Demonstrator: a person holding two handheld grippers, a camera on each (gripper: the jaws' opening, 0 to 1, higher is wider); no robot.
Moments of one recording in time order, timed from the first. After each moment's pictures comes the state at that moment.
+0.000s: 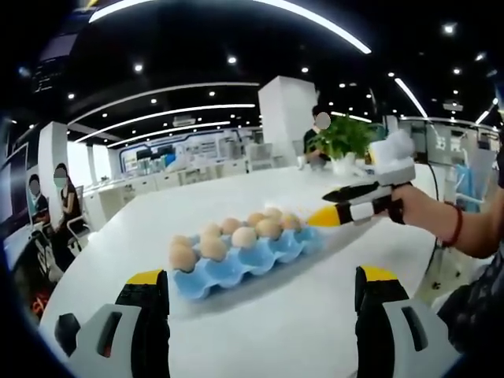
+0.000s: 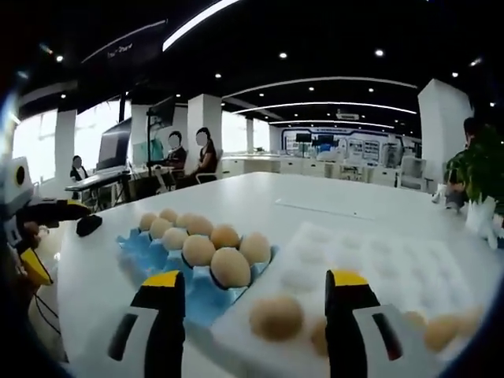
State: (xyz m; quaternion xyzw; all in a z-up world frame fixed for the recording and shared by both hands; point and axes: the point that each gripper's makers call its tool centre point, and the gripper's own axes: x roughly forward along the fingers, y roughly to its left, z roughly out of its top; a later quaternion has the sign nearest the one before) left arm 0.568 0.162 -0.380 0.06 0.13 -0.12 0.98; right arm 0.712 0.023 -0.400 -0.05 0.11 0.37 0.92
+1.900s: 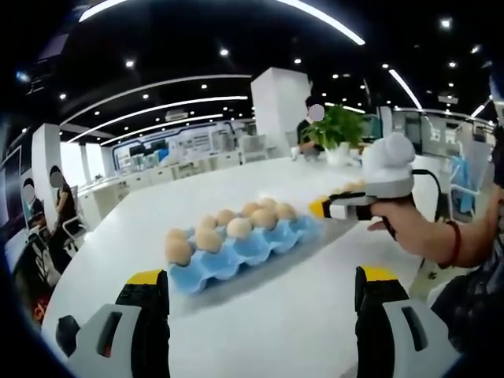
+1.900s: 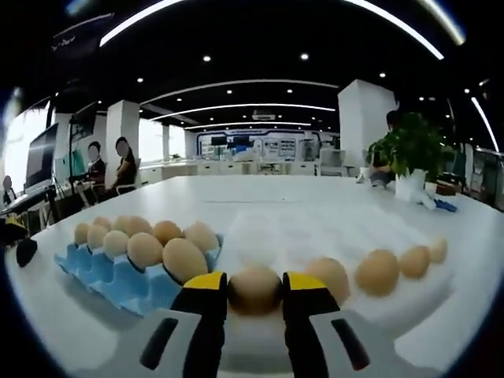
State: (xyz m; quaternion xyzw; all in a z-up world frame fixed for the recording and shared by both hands) left arm 0.564 0.161 -0.384 0.07 0.14 -0.15 0.98; right arm 0.725 -0.001 -0.421 -0.01 0.11 0.14 0.98
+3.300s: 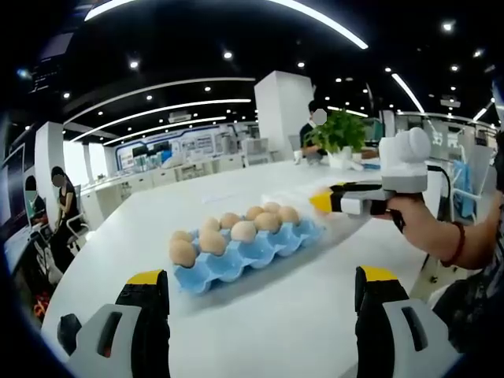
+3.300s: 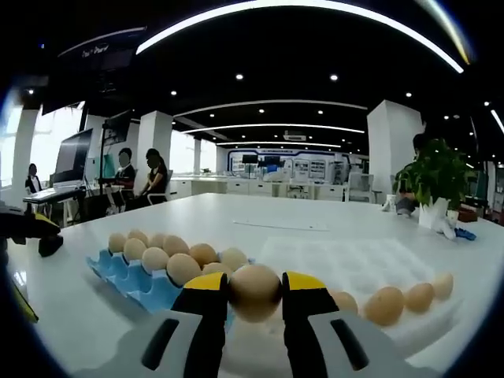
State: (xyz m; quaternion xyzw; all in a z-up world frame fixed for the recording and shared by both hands) left arm 0.563 0.166 -0.384 0.06 0.14 -0.13 0.98; right arm 0.702 0.026 -0.382 -0.04 0.05 0.24 0.97
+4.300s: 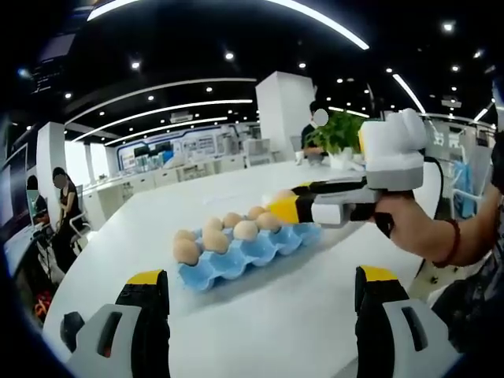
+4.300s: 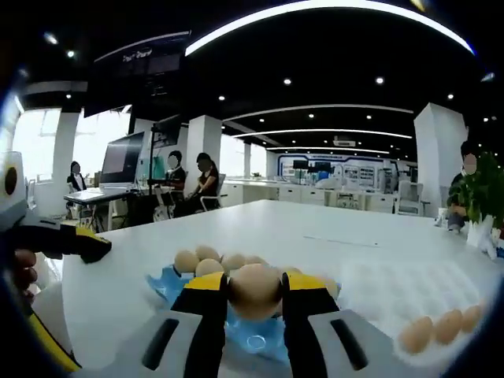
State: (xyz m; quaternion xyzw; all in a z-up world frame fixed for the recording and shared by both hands) left arm 0.555 0.170 -0.382 0.06 0.14 -0.13 0.98; right arm 0.666 0.129 -0.364 -0.04 0.04 0.39 0.92
